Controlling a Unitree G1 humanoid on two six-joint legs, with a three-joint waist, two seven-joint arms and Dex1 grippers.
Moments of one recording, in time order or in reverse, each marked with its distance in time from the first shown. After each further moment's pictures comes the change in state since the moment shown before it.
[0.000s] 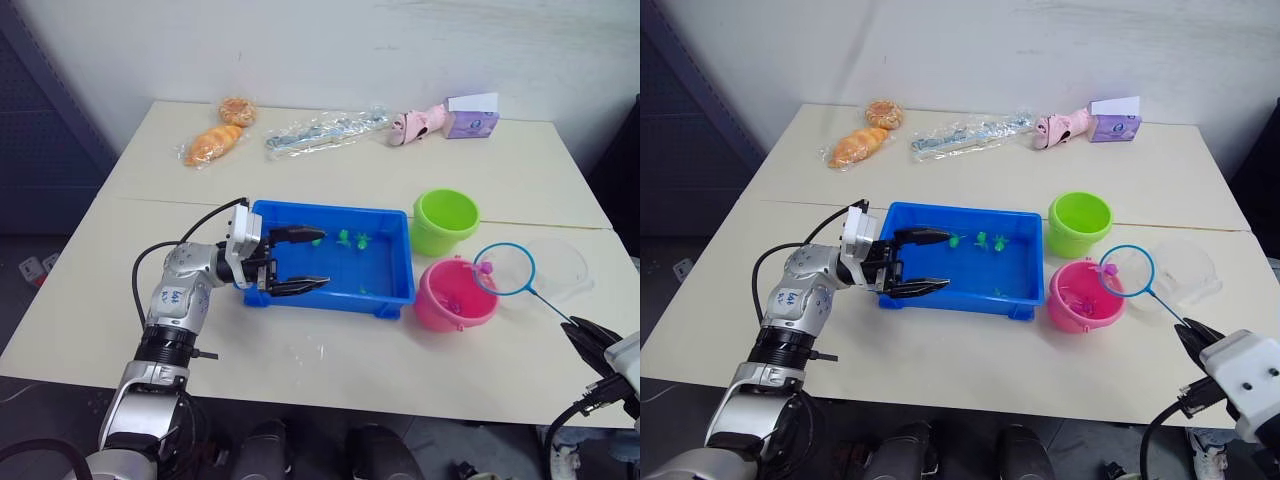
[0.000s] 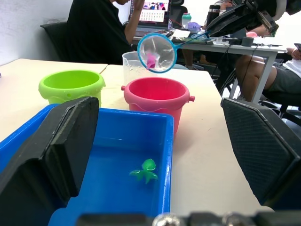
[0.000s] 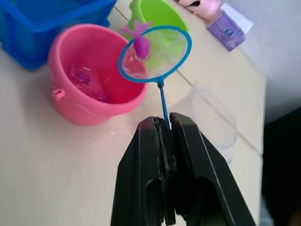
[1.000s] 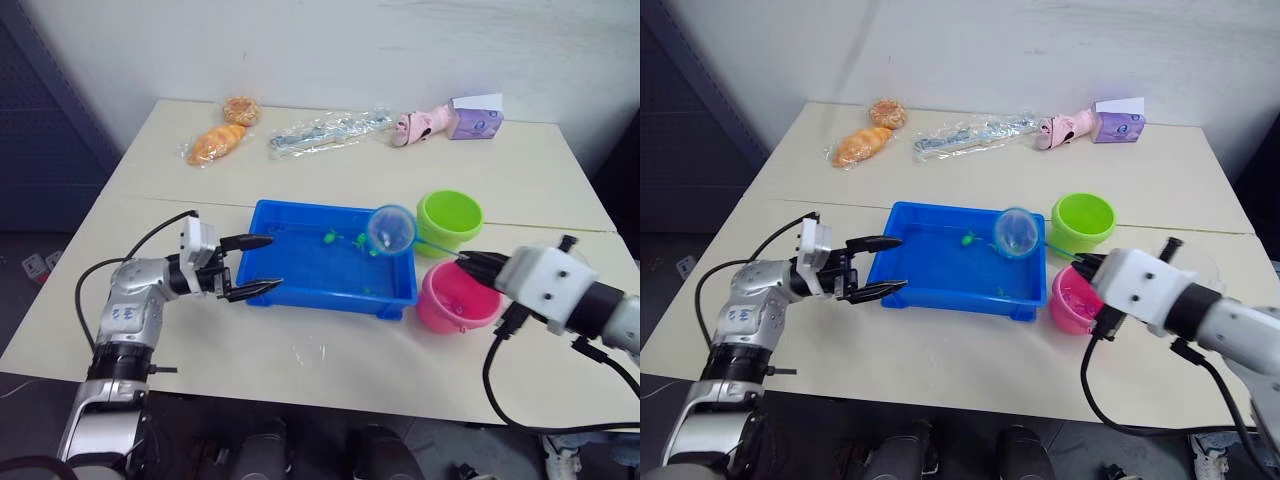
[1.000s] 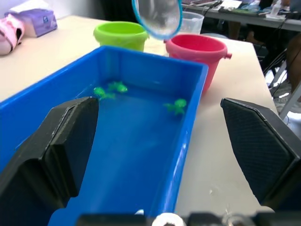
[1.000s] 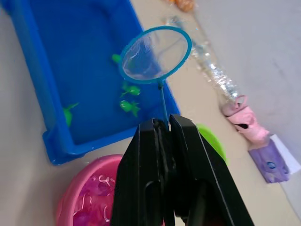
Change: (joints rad) left arm 0.143 0.164 0.107 0.008 0.013 -0.026 0.029; right arm -0.680 -0.500 0.497 0.103 0.079 0.269 0.072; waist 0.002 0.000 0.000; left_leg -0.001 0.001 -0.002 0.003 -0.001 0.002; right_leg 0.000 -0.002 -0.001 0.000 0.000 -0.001
